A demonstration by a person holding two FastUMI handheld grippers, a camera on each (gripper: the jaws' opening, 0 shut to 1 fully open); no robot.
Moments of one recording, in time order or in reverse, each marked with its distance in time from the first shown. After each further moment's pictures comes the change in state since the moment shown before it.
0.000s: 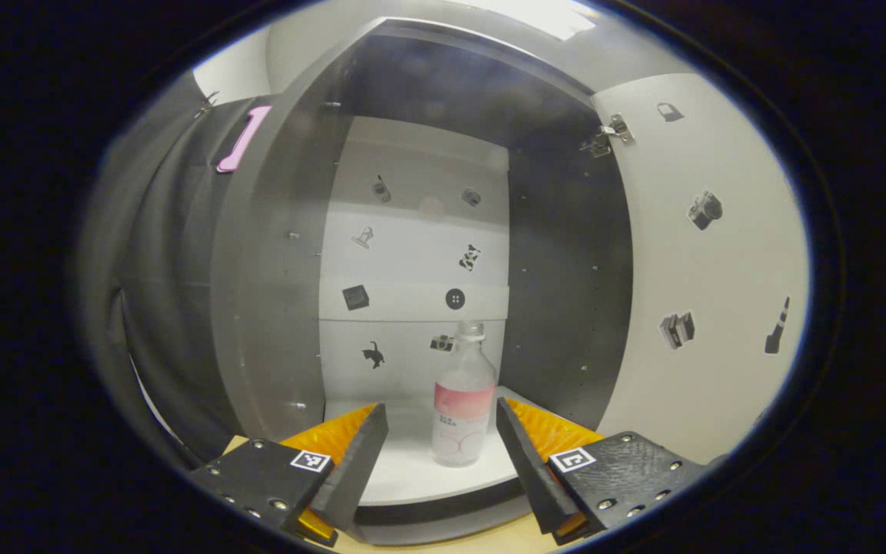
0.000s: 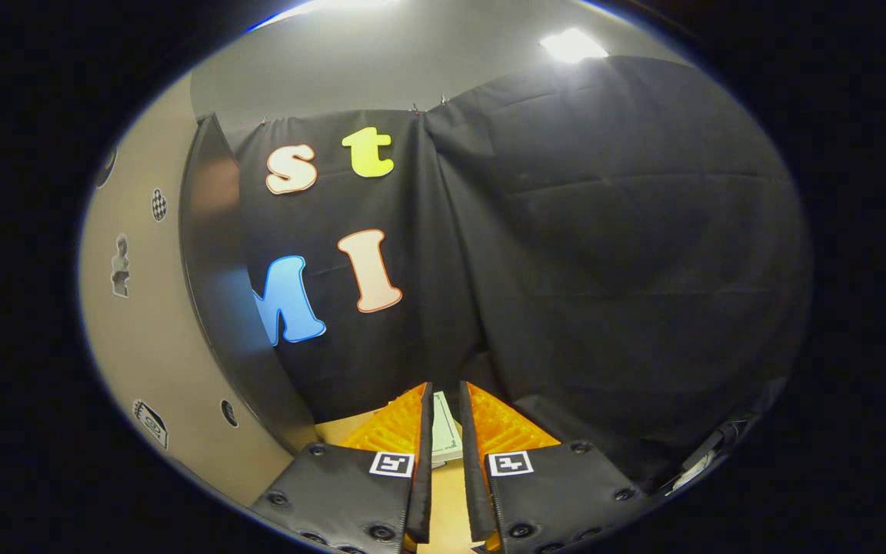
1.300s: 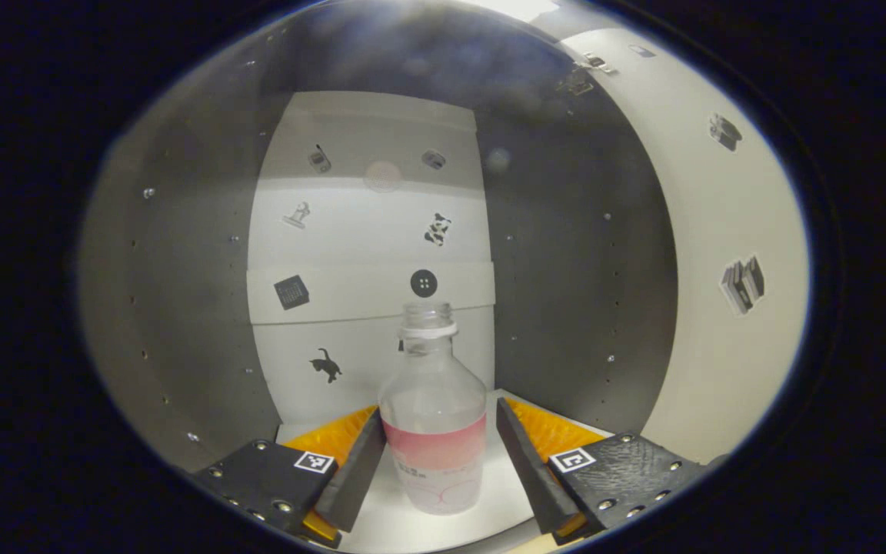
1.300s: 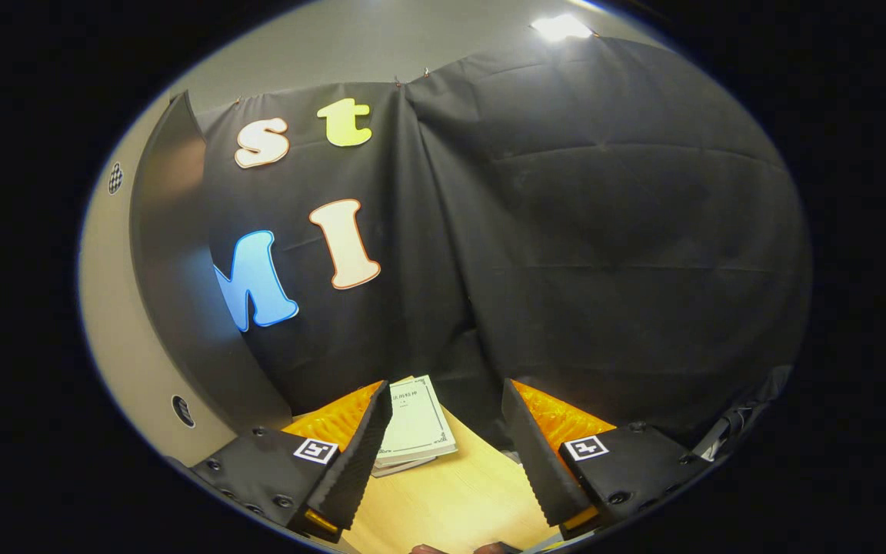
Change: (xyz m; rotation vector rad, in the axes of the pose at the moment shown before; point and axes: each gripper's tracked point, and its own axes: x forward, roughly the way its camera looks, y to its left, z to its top) left arm 0.099 -0.020 -0.039 0.114 0.038 -0.040; right arm 0.058 -0.009 -0.036 0.037 0.097 -0.058
